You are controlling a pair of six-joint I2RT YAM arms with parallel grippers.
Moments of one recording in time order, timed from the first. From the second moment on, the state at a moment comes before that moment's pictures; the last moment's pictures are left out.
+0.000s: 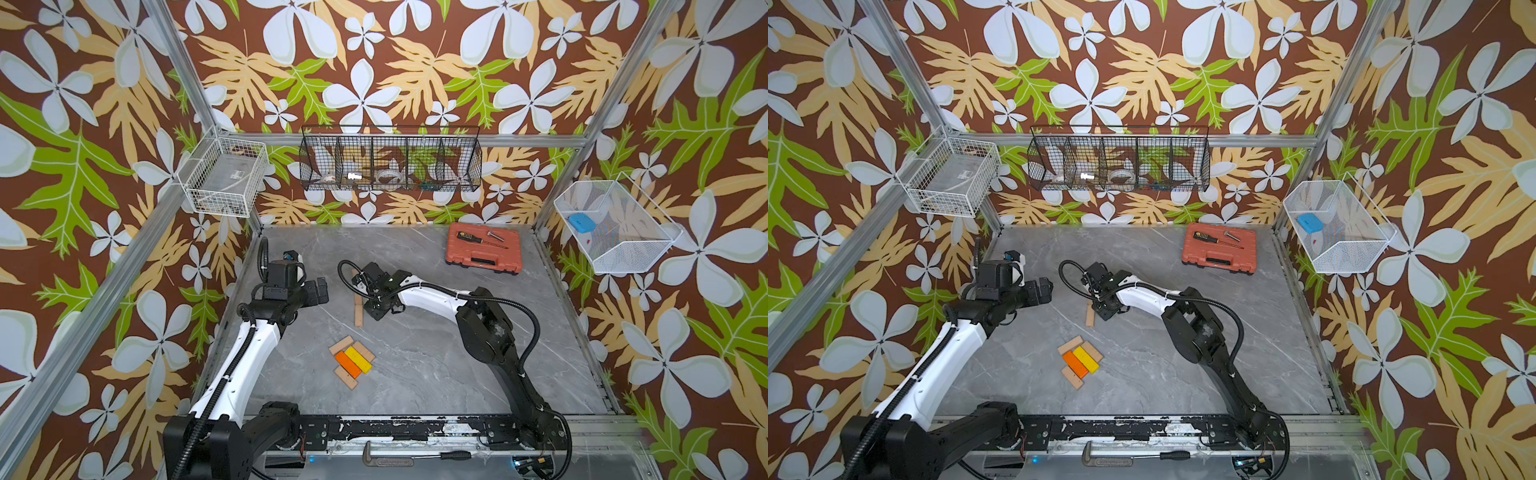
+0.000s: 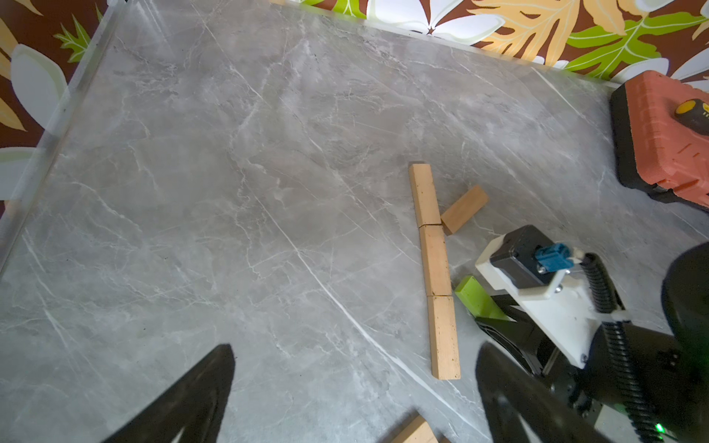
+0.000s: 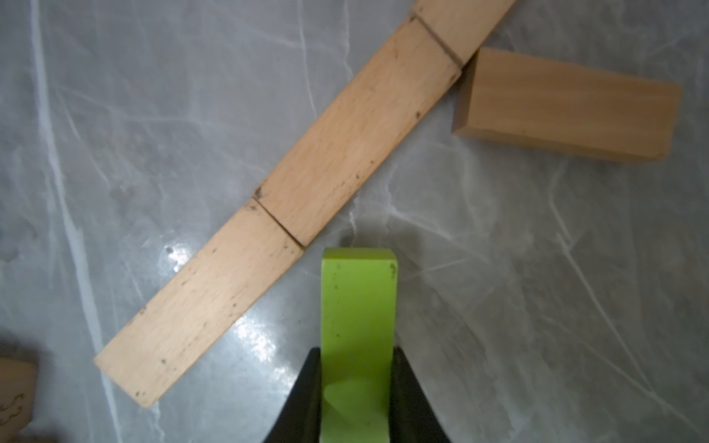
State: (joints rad) left arm -0.07 1.12 0.90 -0.52 0.02 -0.26; right arm 0.83 2.32 1.86 -0.73 0.05 -0.05
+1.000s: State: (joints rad) left arm -0.02 1.13 0.90 -0.52 0.03 -0.27; right arm 0.82 2.36 1.92 -0.75 0.02 -0.07
